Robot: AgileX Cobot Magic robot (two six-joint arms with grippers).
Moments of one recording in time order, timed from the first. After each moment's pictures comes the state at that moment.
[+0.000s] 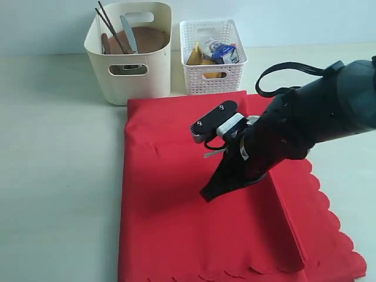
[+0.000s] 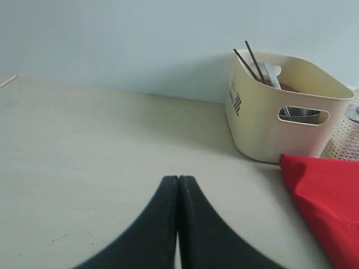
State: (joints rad) left arm -0.12 0.01 0.00 0.34 0.26 -0.47; right arm 0.81 1.88 -0.83 -0.29 0.32 0.26
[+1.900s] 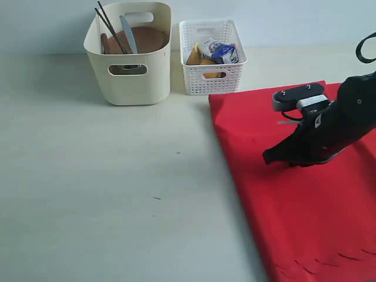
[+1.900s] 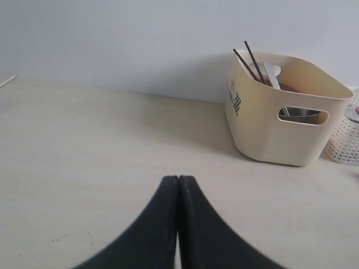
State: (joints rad) left arm -0.12 0.01 0.00 0.34 0.26 -0.47; right arm 0.40 1.84 -0.77 -0.04 0.29 0.04
